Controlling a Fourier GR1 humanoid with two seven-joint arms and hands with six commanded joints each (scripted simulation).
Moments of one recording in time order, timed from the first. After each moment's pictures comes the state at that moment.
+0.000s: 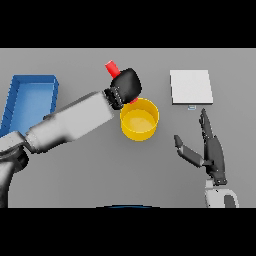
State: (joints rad) left arm -1.19 0.28 -1.11 -0.86 -1.06 -0.33 0.06; right arm 0.16 -0.04 0.10 -1.71 0.23 -0.07 -0.09
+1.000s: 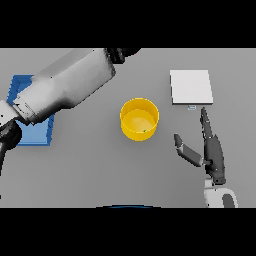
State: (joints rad) left arm -1.55 0.34 -1.20 -0.68 -1.05 -0.28 -0.09; right arm 0.16 -0.04 0.10 -1.70 0.26 -0.09 -0.13
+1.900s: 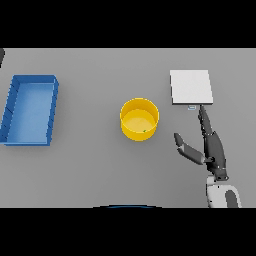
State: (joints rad) left arm -1.21 0.71 -0.53 -0.63 -0.22 0.07 0.29; right arm 0.12 -0.07 0.09 -1.68 0.21 -0.04 -0.16
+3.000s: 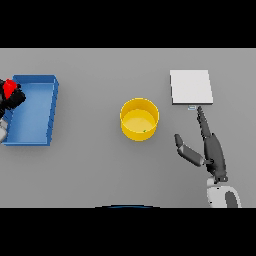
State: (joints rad) left arm -0.58 0.87 -0.66 -1.16 0.12 0.51 0.61; right arm 0.13 -0.09 0.11 -1.68 0.25 -0.04 -0.15
